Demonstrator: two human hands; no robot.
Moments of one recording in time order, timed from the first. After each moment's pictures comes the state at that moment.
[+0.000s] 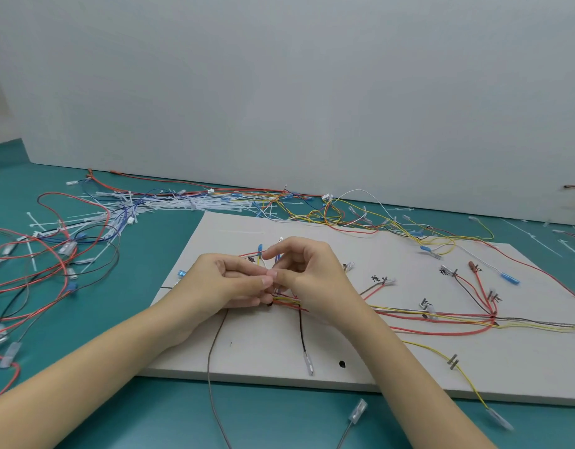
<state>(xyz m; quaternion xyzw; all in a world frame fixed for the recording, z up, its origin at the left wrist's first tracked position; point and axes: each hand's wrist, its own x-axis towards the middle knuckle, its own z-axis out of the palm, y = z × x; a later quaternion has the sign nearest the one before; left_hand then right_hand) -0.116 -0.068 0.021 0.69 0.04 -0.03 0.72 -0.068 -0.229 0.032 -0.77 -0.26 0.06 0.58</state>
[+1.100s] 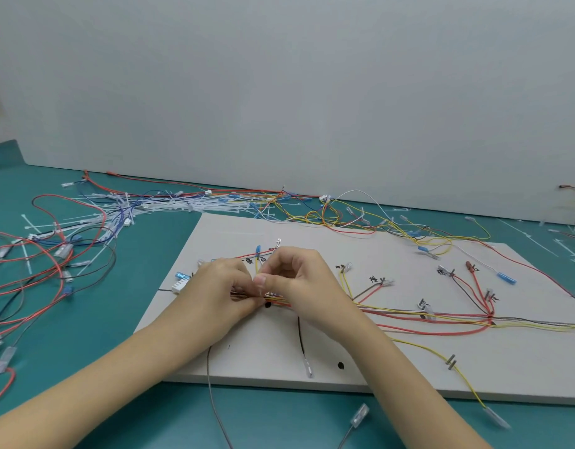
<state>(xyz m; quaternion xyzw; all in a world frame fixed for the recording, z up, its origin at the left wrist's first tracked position) -0.120 -0.067 0.011 0.91 -0.12 0.18 0.34 -0.080 -0.223 0.036 -0.76 -0.27 0.08 0.58</state>
